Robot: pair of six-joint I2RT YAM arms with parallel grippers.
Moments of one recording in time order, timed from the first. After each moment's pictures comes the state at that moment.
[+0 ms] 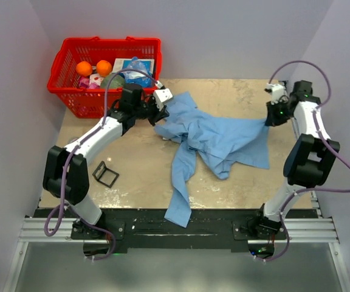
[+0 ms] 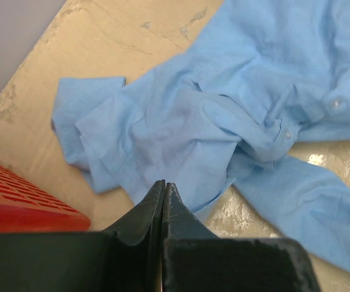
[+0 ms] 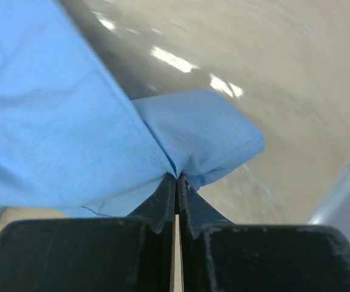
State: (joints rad) left arm -0.39 1.66 1.29 -0.13 0.57 0.43; right arm -0.27 1.85 1.57 -0.83 -0.44 -0.63
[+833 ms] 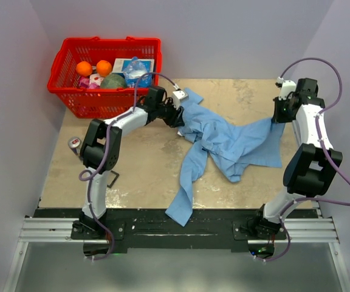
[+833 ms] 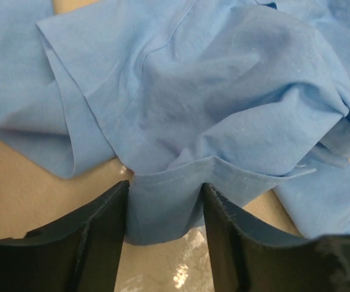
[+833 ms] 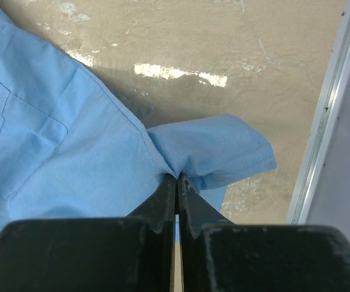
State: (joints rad) left arm -0.44 2.13 1.59 -0.15 0.59 0.23; right arm -0.30 1.72 1.51 -0.76 -0.24 -0.33
